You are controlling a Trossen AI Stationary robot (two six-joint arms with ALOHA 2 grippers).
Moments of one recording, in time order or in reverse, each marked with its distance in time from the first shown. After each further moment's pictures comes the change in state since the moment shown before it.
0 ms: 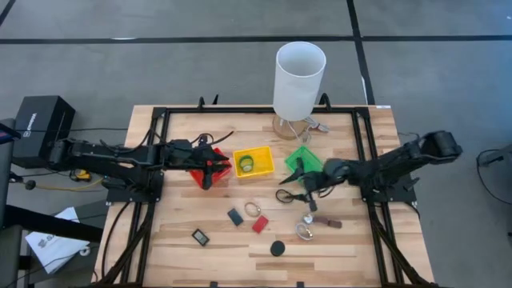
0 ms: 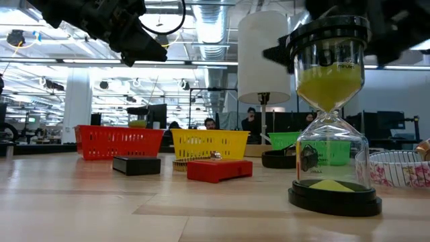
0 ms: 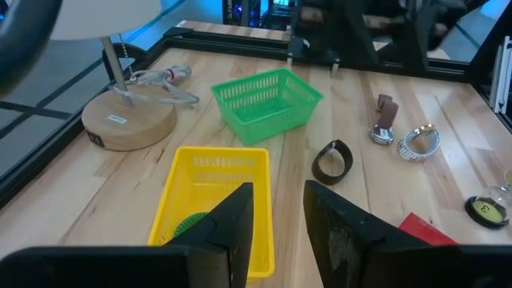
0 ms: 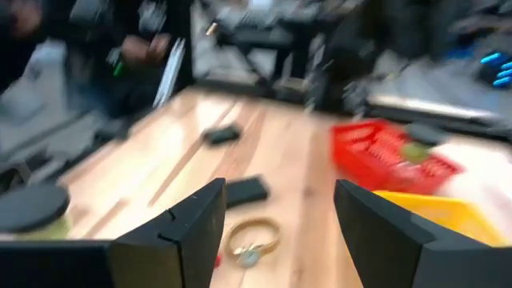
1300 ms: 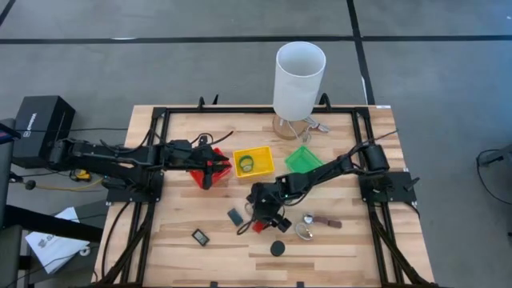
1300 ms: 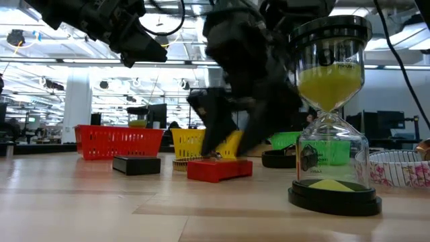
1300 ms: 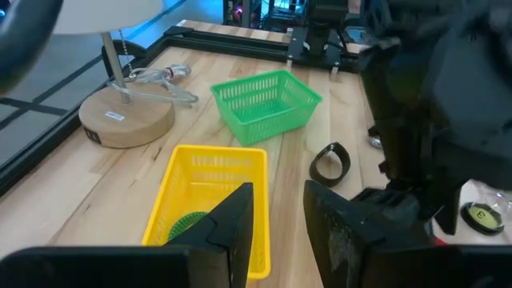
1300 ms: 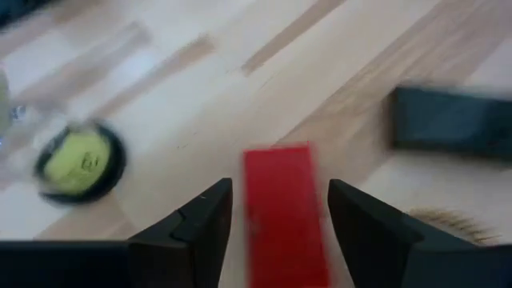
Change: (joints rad) left arm 0.000 0.001 -0.013 0.022 0.002 -0.027; right arm 0.045 0.728 0.819 -0.852 -0.340 -0.421
